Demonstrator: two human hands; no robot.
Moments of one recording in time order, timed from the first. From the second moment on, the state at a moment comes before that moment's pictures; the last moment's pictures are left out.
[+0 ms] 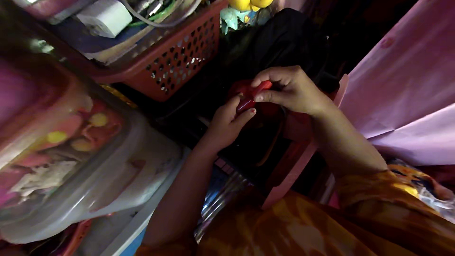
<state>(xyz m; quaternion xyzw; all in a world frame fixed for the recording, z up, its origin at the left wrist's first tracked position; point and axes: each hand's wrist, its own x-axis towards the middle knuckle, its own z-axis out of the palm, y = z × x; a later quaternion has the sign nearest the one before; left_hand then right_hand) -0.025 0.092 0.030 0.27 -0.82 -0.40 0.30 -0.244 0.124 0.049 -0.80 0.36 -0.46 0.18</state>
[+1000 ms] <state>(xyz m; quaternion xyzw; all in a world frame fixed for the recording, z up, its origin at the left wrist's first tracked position) -0.027 0.092 0.033 0.35 -0.83 -0.35 0.26 -0.262 0.118 0.042 -0.79 0.37 -0.41 0.29</state>
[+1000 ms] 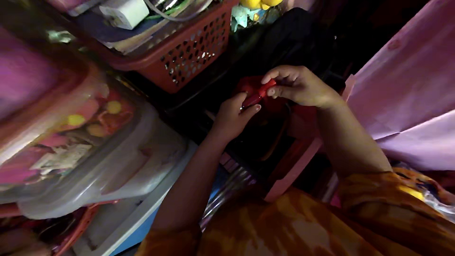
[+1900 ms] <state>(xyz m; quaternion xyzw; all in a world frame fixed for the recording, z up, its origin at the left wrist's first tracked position) 0.184 0.217 0.012 0.62 -0.68 -0.15 0.35 -0.271 0.122 0.012 -0.90 0.40 0.03 0.18</state>
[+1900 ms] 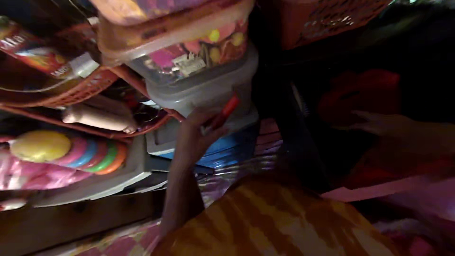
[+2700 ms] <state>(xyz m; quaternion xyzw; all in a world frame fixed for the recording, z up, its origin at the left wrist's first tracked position) 0.154 0.234 0.028 0.43 -0.80 -0.16 0.38 -0.198 0.134 0.052 -0.86 0.36 -0.18 0.32</state>
